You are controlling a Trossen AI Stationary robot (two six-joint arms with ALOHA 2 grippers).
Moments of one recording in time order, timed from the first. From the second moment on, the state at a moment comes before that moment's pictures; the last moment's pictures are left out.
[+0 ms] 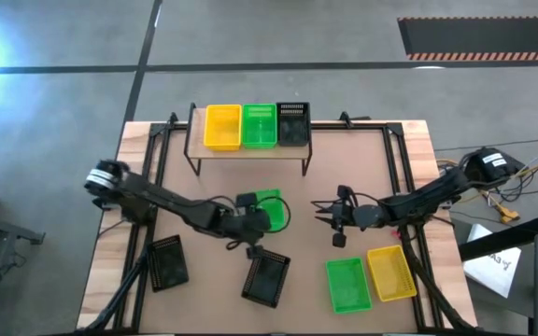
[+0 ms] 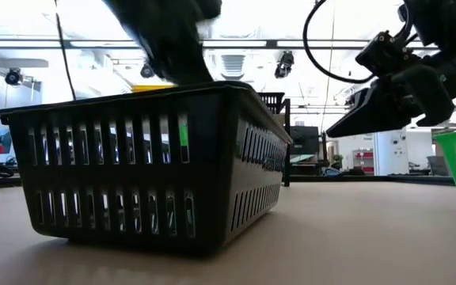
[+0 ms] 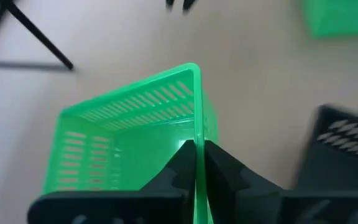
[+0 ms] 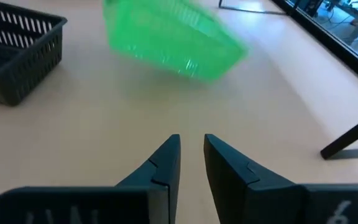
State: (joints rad) left arm -0.29 1.63 1.13 -0.32 -0.42 -0.25; right arm 0.28 1.28 0.28 0.50 0.42 0.07
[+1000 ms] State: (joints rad) left arm 0.29 1.32 1.12 -0.15 -0.26 0.64; right arm 0.28 1.26 0.28 0.51 0.42 0.05
